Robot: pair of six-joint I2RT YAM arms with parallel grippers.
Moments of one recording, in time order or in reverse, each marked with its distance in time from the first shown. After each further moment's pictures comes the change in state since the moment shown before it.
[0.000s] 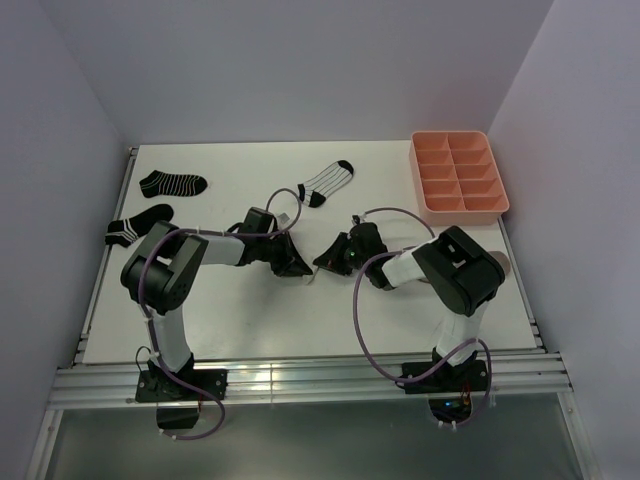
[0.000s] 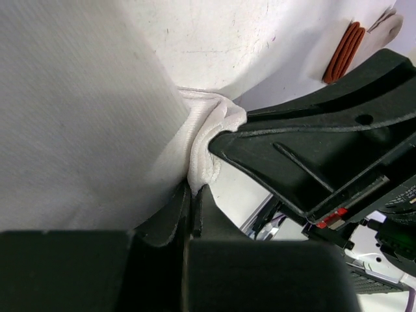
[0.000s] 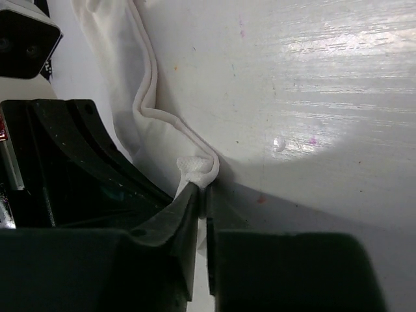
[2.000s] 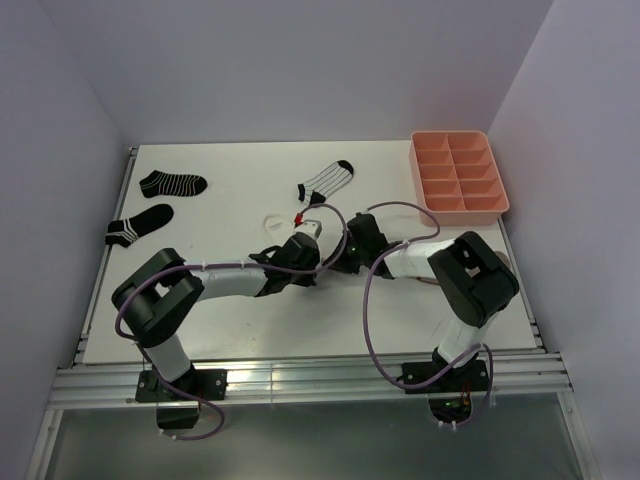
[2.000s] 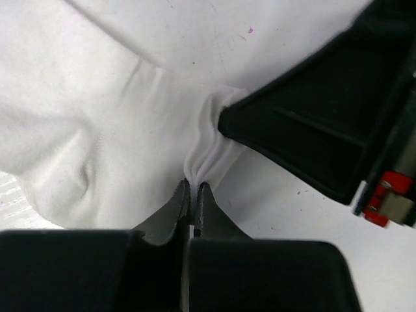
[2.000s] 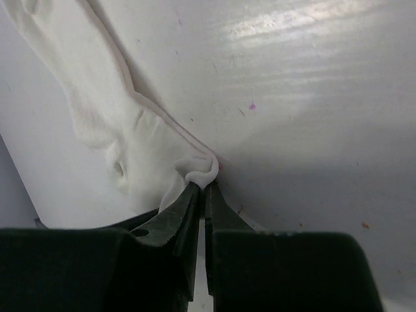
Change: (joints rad) left arm -0.388 -0.182 -0.030 -0.055 -0.836 0.354; right arm -0.002 -0.099 0.114 -0.421 0.093 -0.053
